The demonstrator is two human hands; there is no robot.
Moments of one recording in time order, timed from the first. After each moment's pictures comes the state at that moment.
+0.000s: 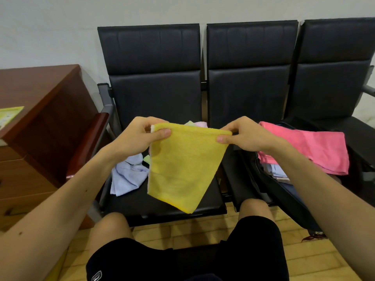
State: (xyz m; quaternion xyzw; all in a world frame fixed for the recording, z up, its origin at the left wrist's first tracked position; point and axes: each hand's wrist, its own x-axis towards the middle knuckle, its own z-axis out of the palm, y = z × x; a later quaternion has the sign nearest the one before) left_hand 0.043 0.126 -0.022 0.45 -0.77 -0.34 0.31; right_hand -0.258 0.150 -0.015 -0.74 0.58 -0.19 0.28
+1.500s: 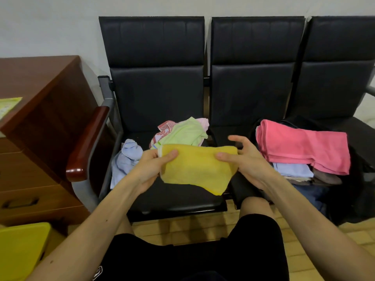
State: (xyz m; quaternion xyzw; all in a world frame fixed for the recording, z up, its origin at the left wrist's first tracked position) left_hand 0.022 0.162 -0.096 0.50 -0.44 -0.63 0.39; right_hand -0.235 0.188 -0.082 -0.42 0.56 -0.46 0.55
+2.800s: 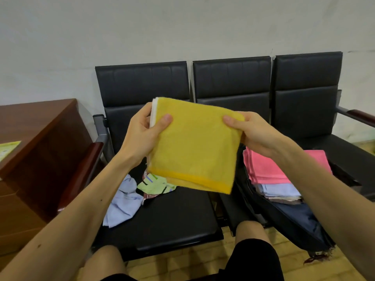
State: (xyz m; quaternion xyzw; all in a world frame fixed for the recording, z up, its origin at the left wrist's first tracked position) left_hand -0.007 0.135 0.038 0.32 -0.69 -0.37 0.53; right_hand -0.275 0.167 0.049 -0.56 0.46 -0.49 0.49
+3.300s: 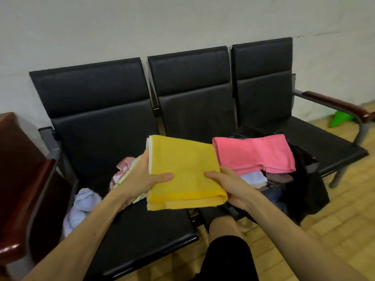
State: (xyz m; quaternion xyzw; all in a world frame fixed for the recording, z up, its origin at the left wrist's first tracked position) left_hand -0.086 0.113 -0.057 0.37 -0.70 -0.54 0.29; right_hand -0.327 0.198 -0.095 -0.31 0.53 -0.51 0.60
